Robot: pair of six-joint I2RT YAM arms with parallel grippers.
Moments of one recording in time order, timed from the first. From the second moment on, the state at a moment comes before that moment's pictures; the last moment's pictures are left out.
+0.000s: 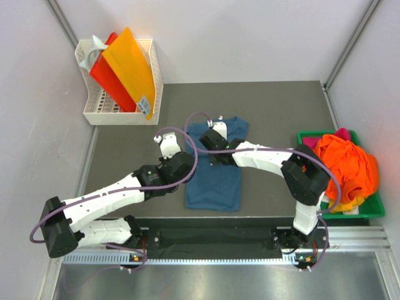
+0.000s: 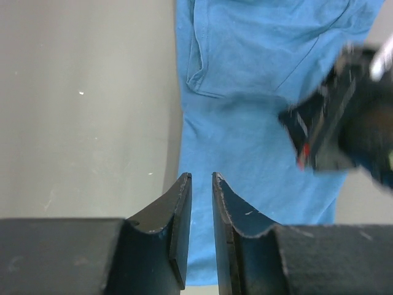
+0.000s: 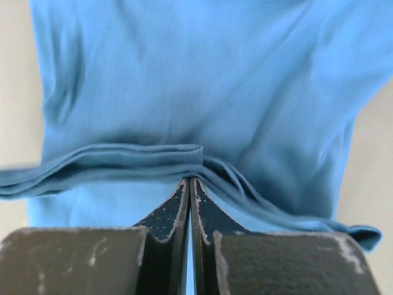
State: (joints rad) left arm -0.99 1.11 0.86 -0.58 -0.70 -0.95; right arm 0.89 1.81 1.22 -0.39 0.39 0.64
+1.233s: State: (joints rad) left arm -1.01 1.08 0.55 -0.53 -0.46 -0.96; right arm 1.24 1.41 0.73 -0.53 0.52 1.09
